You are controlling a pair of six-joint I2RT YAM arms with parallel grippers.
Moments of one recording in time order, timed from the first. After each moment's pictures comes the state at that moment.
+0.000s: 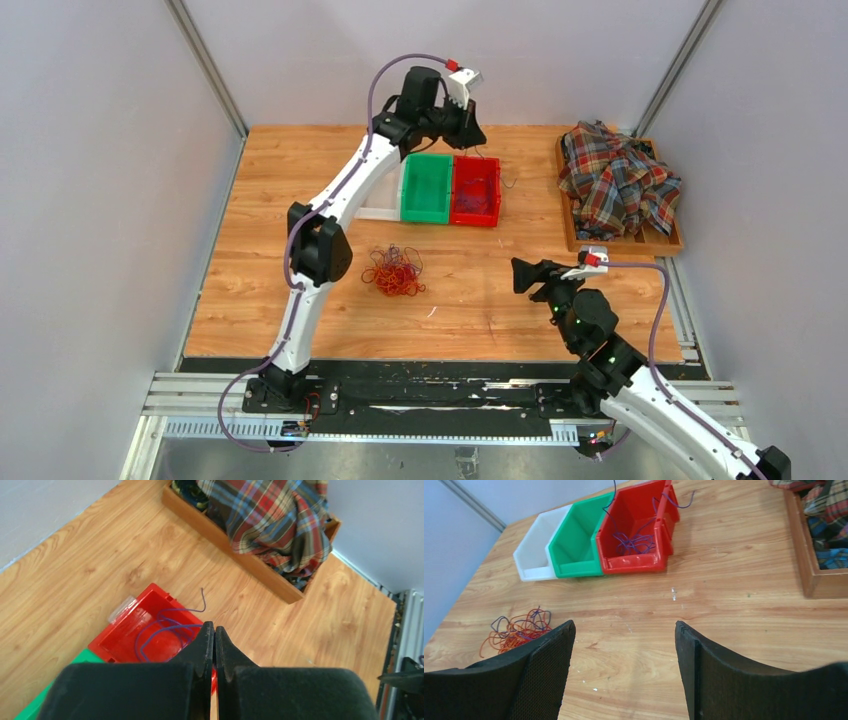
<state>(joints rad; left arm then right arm) -0.53 2.31 2.41 -0.47 0.58 -0.09 0.70 0.38 0.19 0.13 0.46 0.45</state>
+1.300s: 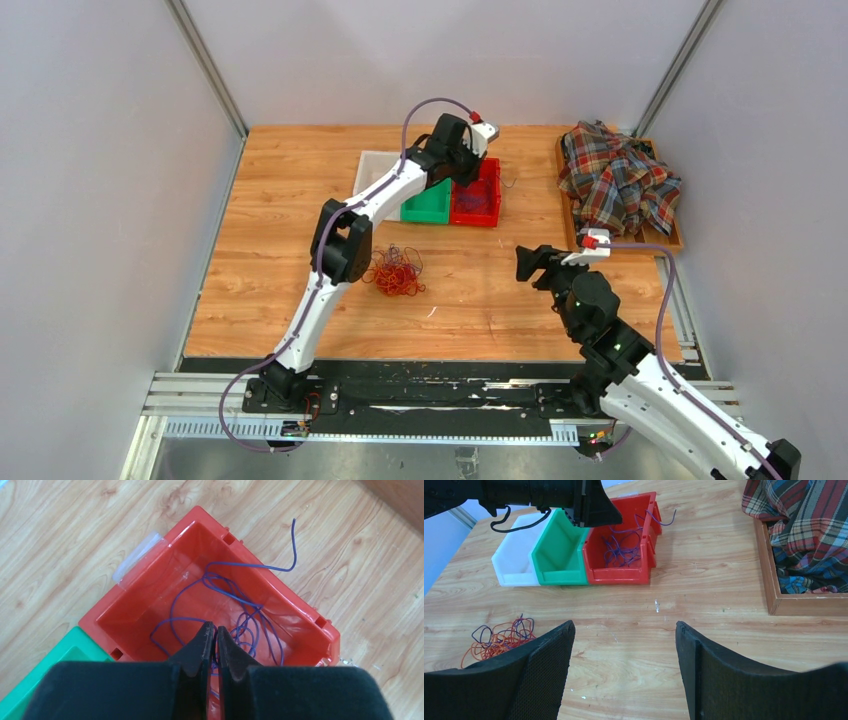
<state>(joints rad) -0.60 2.48 2.27 -0.40 0.27 0.15 0.70 0.48 0.36 -0.01 0.53 0.37</state>
